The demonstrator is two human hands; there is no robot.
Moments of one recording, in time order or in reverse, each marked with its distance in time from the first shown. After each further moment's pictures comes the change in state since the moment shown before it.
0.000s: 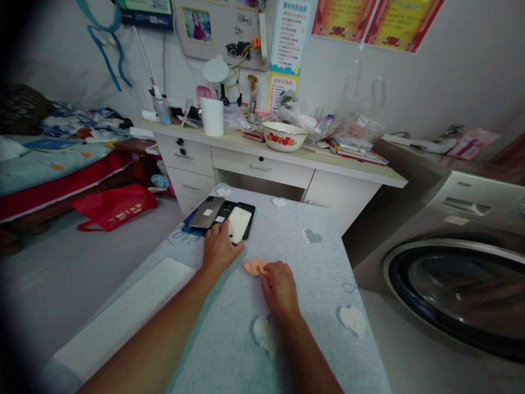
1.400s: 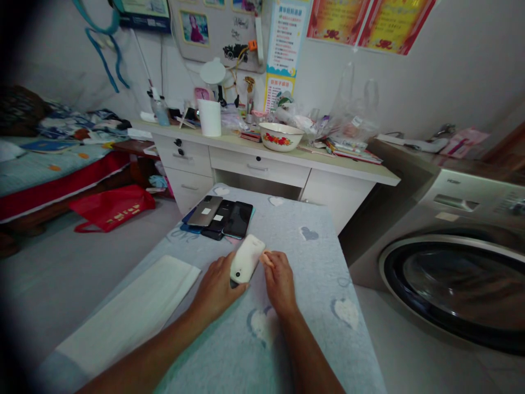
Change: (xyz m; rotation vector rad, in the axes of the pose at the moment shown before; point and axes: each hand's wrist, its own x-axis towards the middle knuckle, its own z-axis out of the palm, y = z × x) left_hand -0.087 0.010 -0.036 -0.226 -0.331 0.121; right_hand 0.003 0.002 -0.001 0.392 0.199 -0.004
